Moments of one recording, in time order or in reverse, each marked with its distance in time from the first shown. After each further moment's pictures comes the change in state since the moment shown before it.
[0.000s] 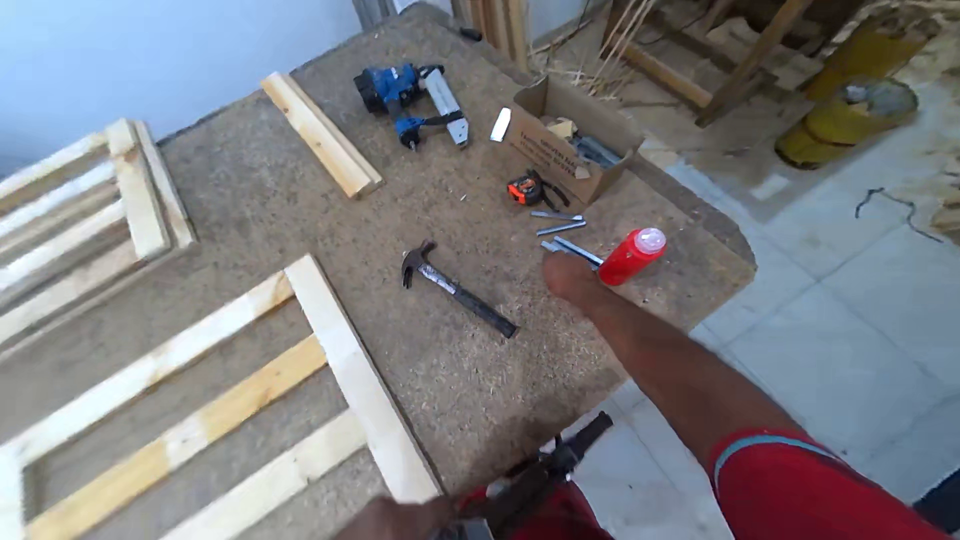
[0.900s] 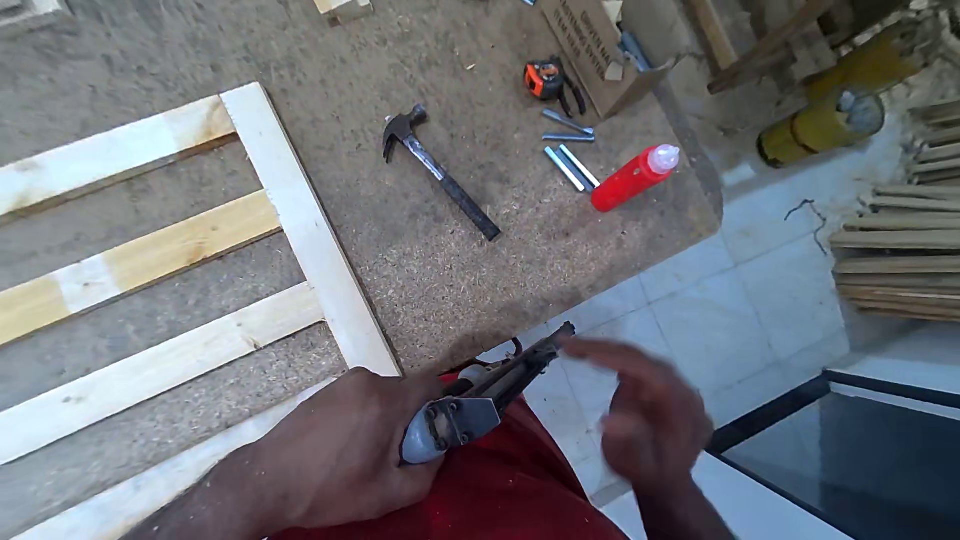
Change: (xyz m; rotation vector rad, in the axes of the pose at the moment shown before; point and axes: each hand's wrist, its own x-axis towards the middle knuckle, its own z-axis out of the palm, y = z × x) left_hand -0.020 -0.014 0.042 0.060 0.223 0.214; right_hand -0.363 -0.032 -0.002 0.966 0.618 -0.487
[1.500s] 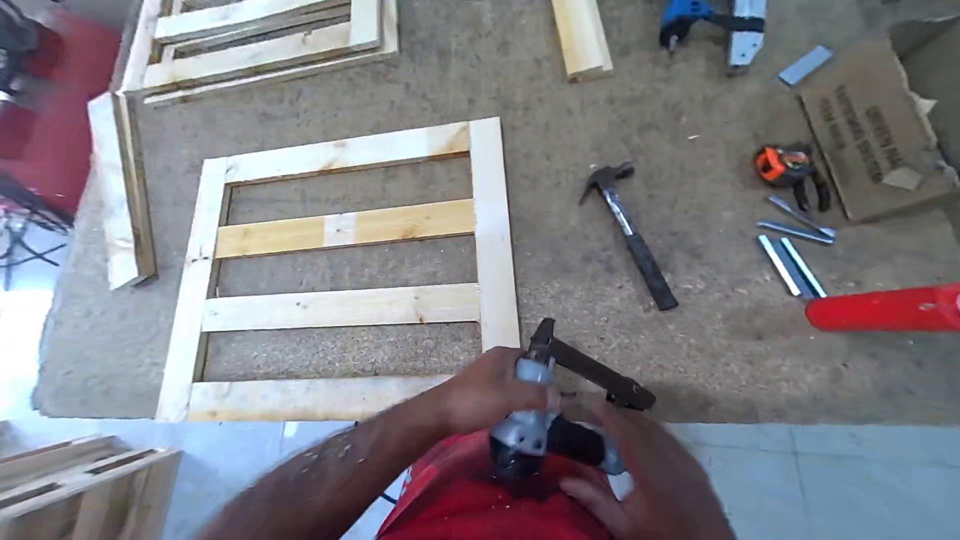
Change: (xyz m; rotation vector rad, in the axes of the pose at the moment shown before) left_hand -0.046 -0.085 0.004 -1.175 0.112 -0.598; right_hand 0.010 -0.030 0.129 -0.360 -0.548 -0.170
